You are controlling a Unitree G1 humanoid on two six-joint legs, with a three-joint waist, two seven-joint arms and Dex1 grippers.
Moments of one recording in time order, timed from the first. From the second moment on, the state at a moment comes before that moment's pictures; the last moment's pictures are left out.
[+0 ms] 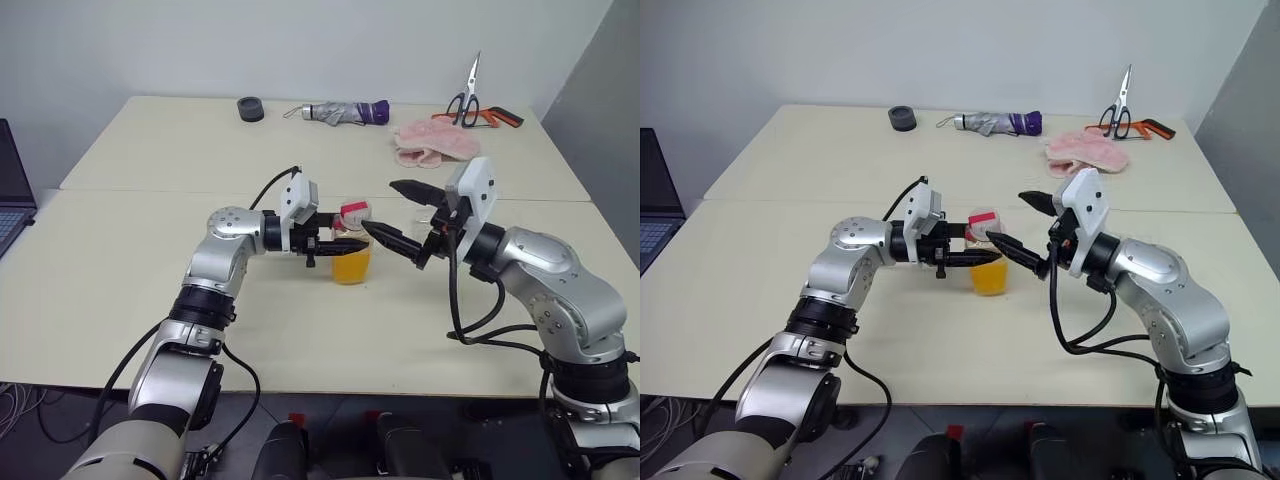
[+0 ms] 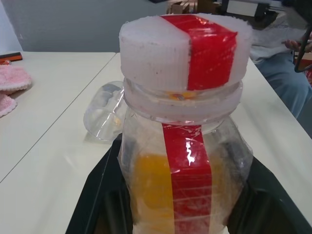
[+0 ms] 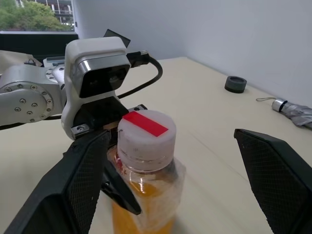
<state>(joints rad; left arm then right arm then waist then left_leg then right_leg) -0.81 0.37 -0.11 0.44 -0.29 0.14 -1.32 -0.53 -0.49 0.03 -0.44 0.51 0.65 0.61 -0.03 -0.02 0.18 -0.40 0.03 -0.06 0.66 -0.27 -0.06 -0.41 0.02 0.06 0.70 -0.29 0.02</state>
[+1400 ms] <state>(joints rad) -0.81 0.37 -0.11 0.44 -0.29 0.14 -1.32 -0.54 -0.50 0.05 -0.40 0.53 0.64 0.70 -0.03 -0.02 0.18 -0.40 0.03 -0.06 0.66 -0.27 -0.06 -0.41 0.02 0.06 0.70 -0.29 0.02</state>
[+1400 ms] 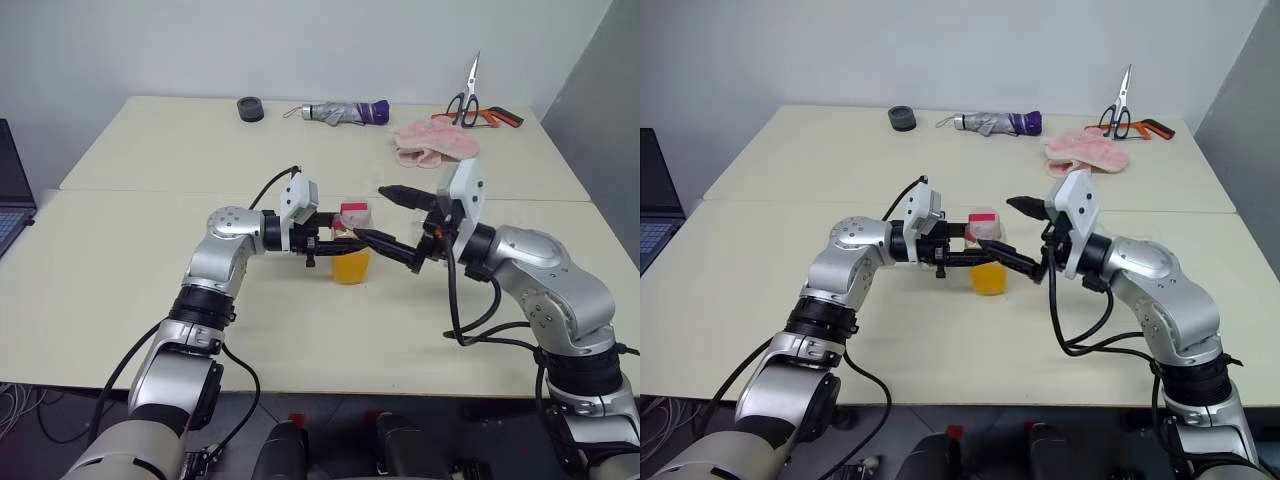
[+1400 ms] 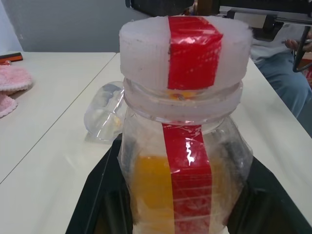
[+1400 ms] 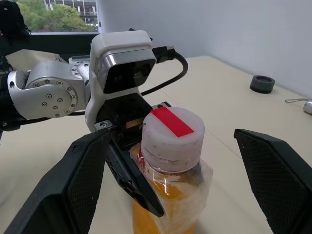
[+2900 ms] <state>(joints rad) -0.82 0.37 -0.11 0.44 -0.29 0.14 -1.32 -0.65 -0.41 0.12 -0.23 0.45 0.57 0.75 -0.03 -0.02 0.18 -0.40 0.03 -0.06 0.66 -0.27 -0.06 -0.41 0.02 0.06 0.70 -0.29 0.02</state>
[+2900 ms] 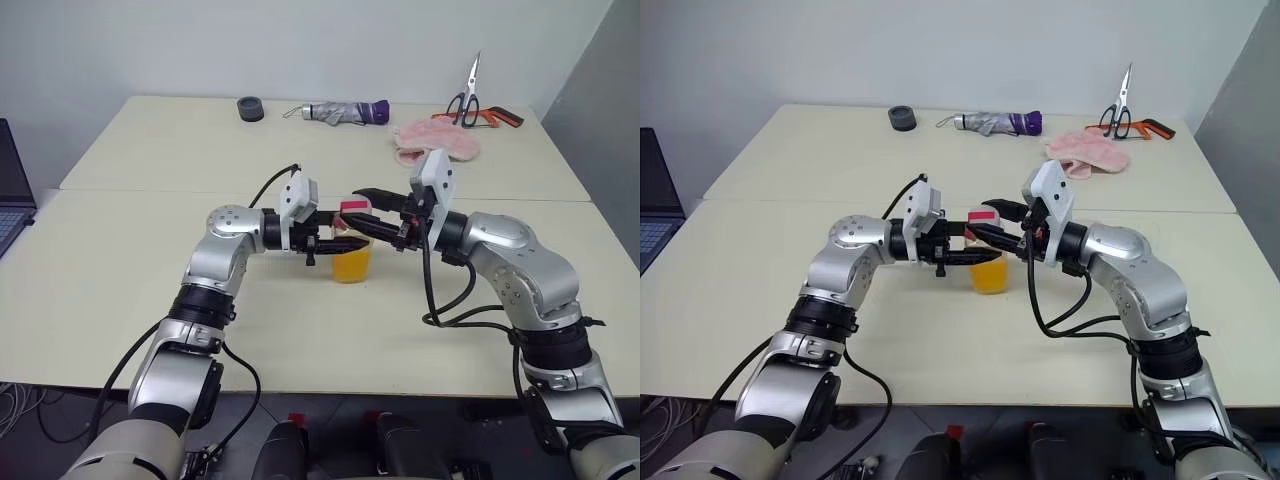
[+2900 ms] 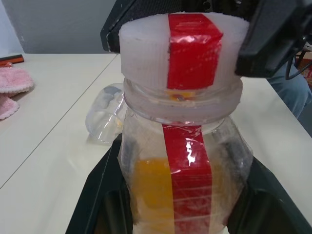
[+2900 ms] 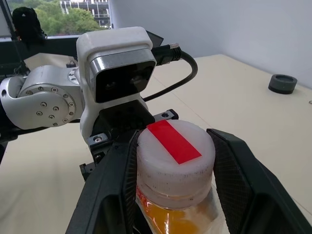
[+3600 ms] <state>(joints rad) -0.80 0.37 -0.11 0.40 -0.29 0.15 -1.30 -0.43 -0.51 -0.10 -0.40 0.61 0.66 0.67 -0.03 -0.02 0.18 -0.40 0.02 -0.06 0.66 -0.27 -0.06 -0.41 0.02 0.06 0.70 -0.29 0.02</state>
